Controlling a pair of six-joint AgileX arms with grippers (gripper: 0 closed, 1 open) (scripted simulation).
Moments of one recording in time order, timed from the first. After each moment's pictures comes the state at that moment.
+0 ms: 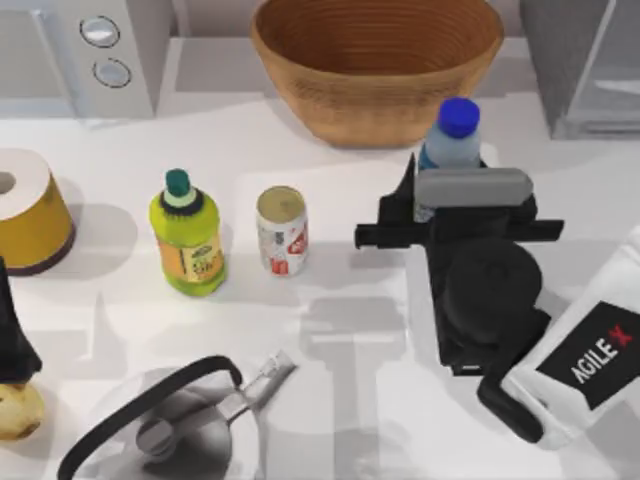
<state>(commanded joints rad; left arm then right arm) 0.00 0.00 0.00 0.00 0.00 0.00 0.74 2.13 0.68 1.44 0.75 -0.01</state>
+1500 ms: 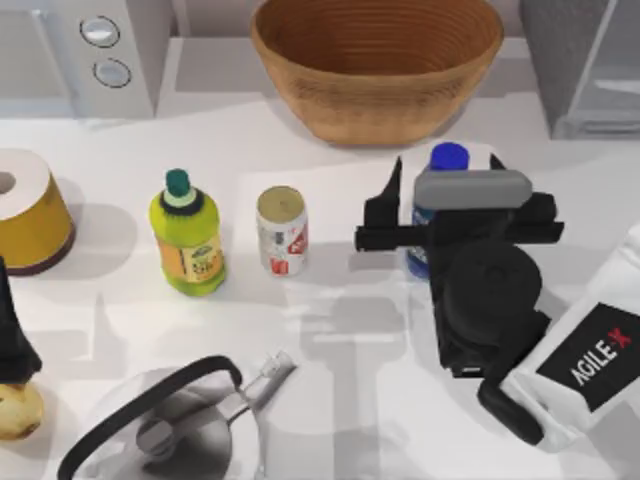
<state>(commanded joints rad) 0.00 0.00 0.00 0.00 0.00 0.00 0.74 2.13 0.68 1.44 0.75 -0.01</state>
